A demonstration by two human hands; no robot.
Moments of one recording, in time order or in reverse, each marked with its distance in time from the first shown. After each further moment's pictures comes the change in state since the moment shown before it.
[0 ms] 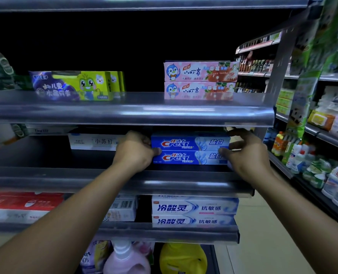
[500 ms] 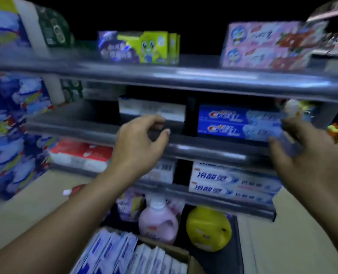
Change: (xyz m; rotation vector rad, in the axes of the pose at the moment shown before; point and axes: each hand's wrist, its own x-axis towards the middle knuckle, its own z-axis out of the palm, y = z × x) left_hand -0.092 -0.075 -0.073 0.085 0.349 0.460; right_hand -0.076 0.001 0.004 -0.323 0.163 -0.483
